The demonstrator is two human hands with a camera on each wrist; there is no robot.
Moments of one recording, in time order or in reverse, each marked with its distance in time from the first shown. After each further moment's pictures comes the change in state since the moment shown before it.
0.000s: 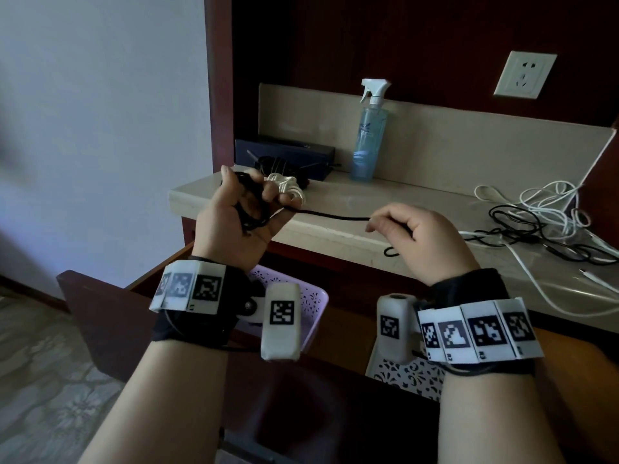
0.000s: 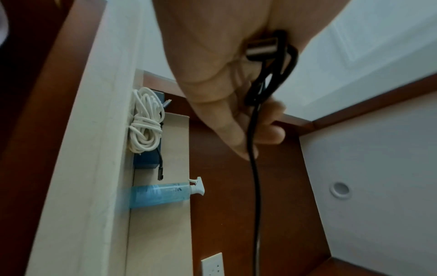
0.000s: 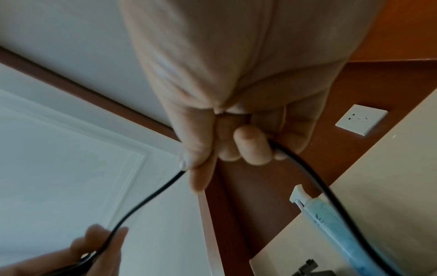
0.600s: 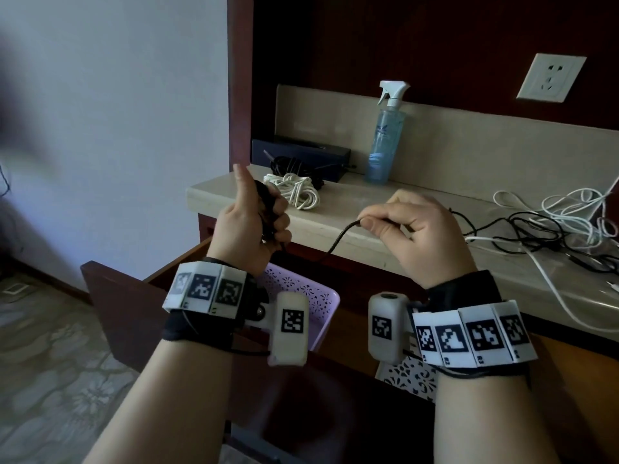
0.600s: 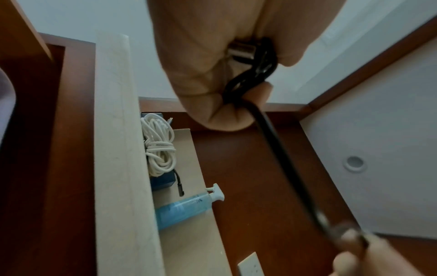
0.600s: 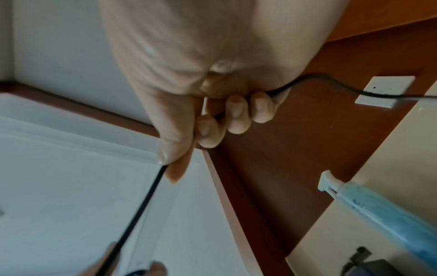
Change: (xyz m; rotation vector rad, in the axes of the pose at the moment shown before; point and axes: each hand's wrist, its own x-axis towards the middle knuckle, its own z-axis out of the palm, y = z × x) left_hand -0.005 0.000 -0.007 0.317 0.120 -0.018; right_hand 0.009 -0.011 0.017 0.113 0.187 -0.324
